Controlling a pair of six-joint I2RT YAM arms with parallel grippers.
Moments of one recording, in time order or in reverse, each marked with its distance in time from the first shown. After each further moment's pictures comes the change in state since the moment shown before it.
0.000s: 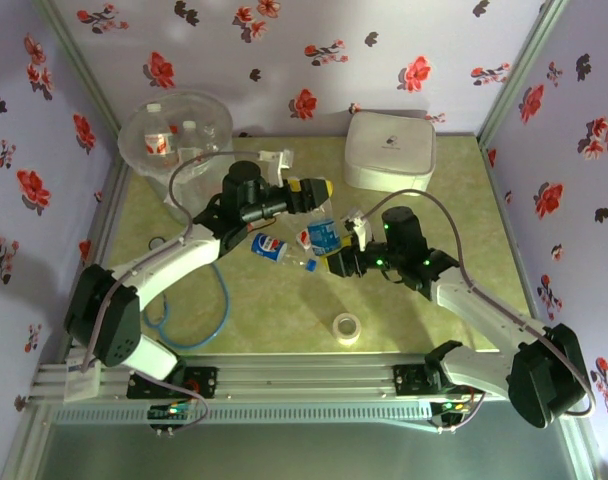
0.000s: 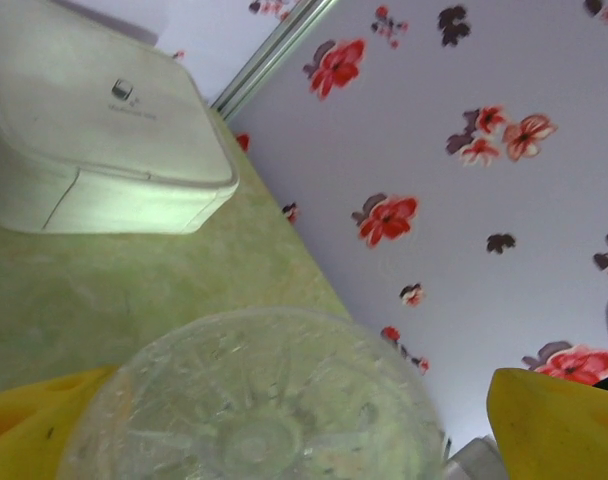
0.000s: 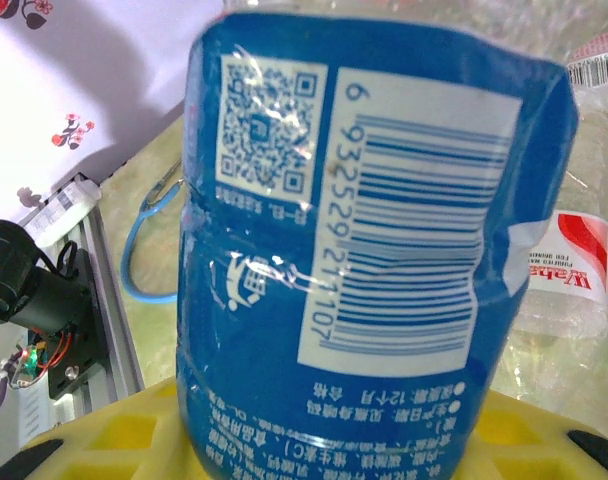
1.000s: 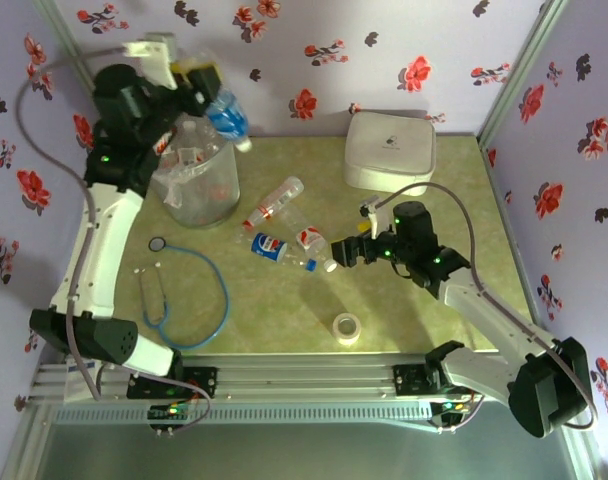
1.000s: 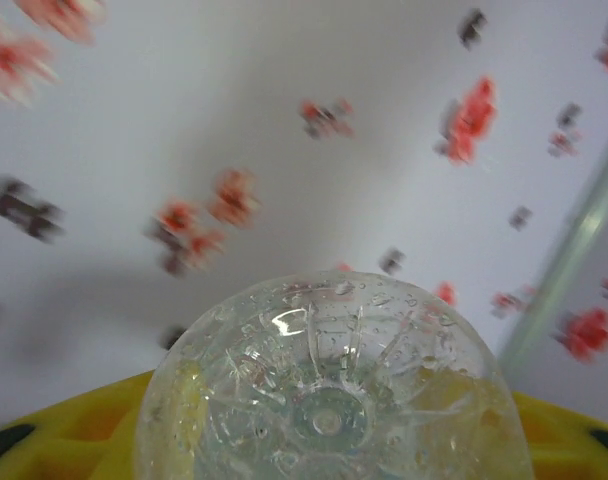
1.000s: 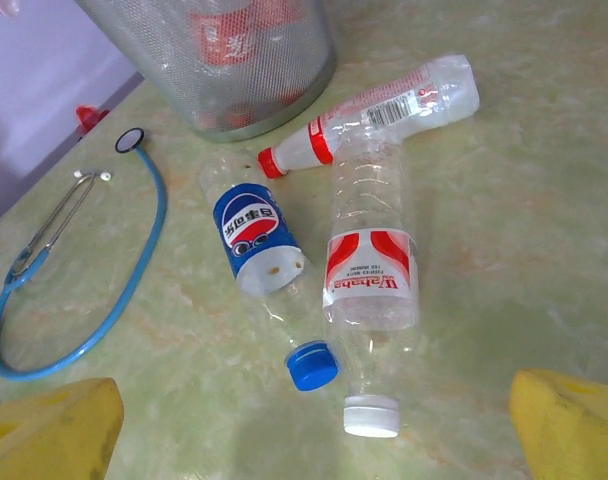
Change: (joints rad) left arm 0.465 -0.034 0.737 -0.515 -0.212 0.496; right arm -0.060 -0.046 0.037 -0.062 0.241 0.044
